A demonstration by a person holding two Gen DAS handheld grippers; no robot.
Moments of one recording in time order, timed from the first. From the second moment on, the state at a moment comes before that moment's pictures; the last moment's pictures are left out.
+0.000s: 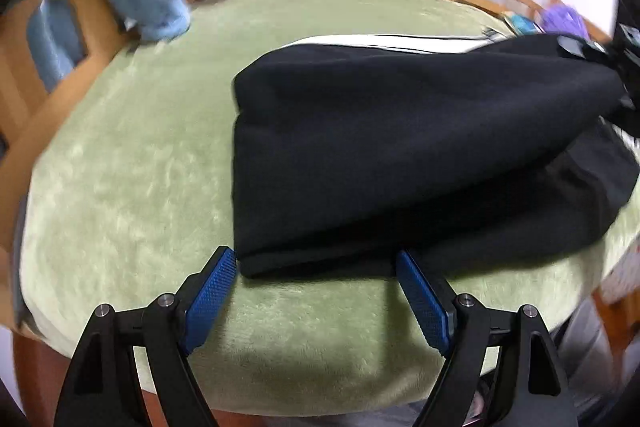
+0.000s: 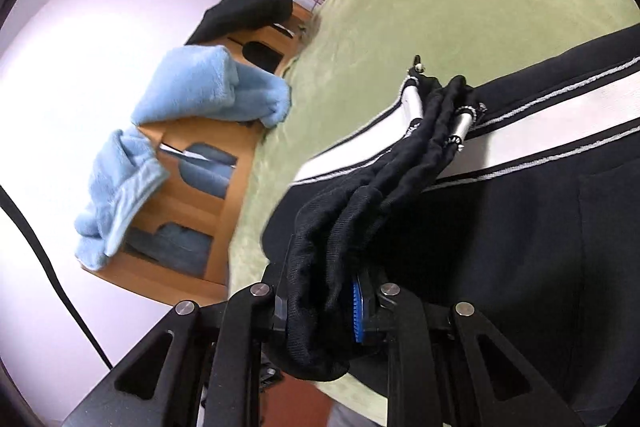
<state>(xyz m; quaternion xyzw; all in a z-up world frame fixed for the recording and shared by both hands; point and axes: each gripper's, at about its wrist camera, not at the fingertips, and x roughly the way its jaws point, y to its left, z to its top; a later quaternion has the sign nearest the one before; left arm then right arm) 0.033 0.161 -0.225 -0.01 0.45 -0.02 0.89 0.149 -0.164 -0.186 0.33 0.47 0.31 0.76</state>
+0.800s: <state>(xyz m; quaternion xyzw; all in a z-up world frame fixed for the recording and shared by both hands) 0.037 0.194 -0.231 -0.10 0.44 0.02 0.89 0.110 -0.166 -0.262 0.25 0.53 0.27 0.76</state>
